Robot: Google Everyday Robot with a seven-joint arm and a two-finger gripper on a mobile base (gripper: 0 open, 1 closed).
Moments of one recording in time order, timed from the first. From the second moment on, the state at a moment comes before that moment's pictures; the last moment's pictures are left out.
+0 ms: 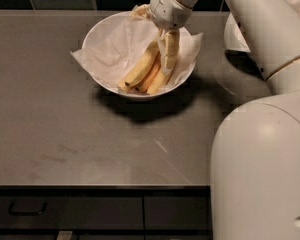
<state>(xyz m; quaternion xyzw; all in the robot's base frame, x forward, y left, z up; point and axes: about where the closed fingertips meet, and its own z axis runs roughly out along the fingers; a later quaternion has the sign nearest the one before) 0.657 0.003 0.932 -0.85 0.45 0.11 0.26</state>
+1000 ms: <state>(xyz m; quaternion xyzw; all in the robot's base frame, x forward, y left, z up) 0.667 0.023 0.904 -0.85 0.43 0.14 0.26</state>
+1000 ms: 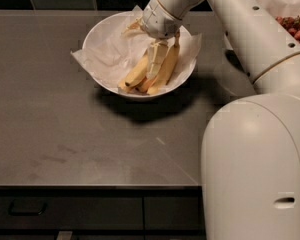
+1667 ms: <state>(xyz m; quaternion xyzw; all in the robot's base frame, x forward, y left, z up) 0.663 0.030 0.884 -0.85 0.43 0.16 0.26</state>
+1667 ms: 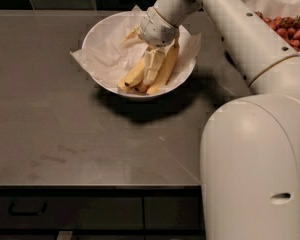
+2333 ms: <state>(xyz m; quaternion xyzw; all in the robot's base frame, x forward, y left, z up) 0.657 0.026 0.882 -0.84 0.45 0.16 0.26</state>
